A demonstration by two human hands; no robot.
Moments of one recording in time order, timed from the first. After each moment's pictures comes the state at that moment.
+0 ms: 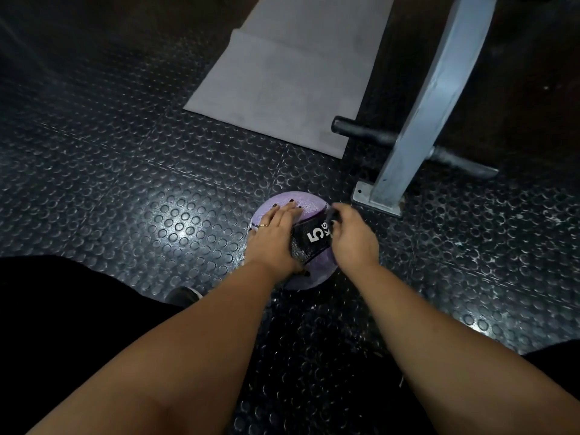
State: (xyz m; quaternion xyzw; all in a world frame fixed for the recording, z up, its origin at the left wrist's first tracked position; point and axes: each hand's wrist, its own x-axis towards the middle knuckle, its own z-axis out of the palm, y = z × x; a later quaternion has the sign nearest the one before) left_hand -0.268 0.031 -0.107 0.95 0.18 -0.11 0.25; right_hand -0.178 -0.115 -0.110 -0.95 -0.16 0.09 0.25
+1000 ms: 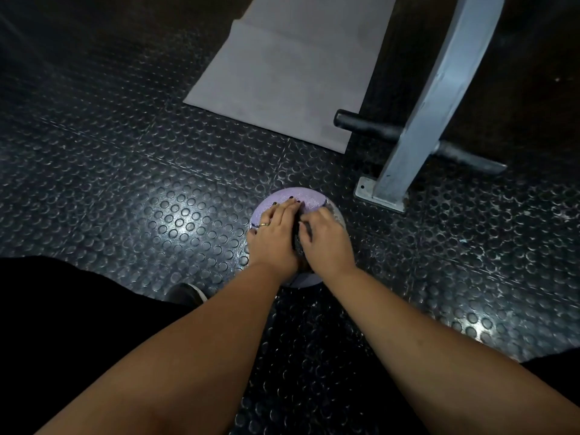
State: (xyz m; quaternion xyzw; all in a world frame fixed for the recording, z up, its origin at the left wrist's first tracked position) left_hand -0.269 0.017 -0.107 0.94 0.23 -0.06 0.25; right_hand -0.206 -0.084 -0.110 -0.91 -0.30 0.03 0.29
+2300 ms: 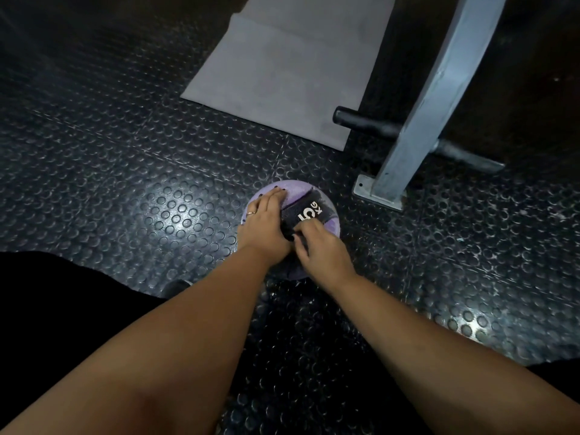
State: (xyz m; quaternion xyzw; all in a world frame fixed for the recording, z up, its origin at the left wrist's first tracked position) left_hand -0.259 0.041 -0.107 0.92 0.26 -0.08 0.29; right_hand -0.216 -0.100 -0.122 -0.88 -0.37 0.06 0.30
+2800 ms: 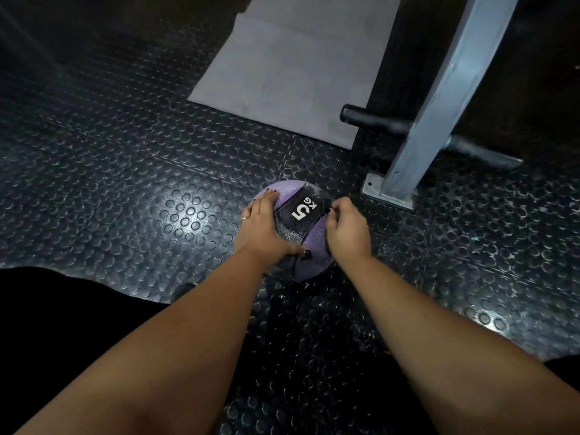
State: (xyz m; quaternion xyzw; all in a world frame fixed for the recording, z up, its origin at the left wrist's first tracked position) left_hand -0.263 0.055 -0.106 0.89 0.29 -0.07 0.34; right_hand -0.173 -0.093 -0.131 -0.93 -0.14 0.10 0.34
